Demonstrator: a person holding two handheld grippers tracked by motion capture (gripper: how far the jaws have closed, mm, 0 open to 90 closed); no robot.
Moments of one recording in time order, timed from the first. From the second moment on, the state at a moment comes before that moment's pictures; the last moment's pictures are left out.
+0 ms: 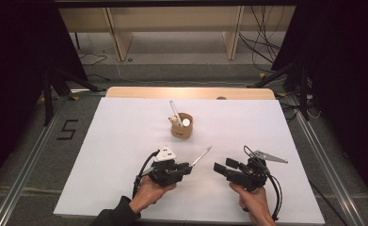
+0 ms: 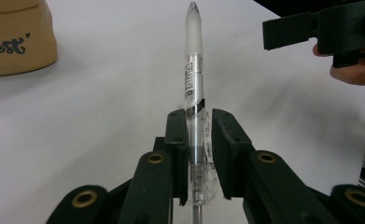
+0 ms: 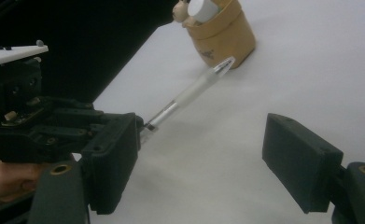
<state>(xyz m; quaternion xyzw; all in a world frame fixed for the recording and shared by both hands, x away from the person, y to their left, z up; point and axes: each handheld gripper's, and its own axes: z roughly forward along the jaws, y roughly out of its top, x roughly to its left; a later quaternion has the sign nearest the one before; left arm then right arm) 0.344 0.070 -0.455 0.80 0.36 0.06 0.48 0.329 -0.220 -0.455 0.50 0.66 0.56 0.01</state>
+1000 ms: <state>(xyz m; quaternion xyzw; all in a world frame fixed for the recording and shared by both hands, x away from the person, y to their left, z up) 0.331 0.075 -0.451 0.79 0.35 0.05 0.51 0.356 -0.184 -0.466 0.50 0.63 0.58 -0.11</state>
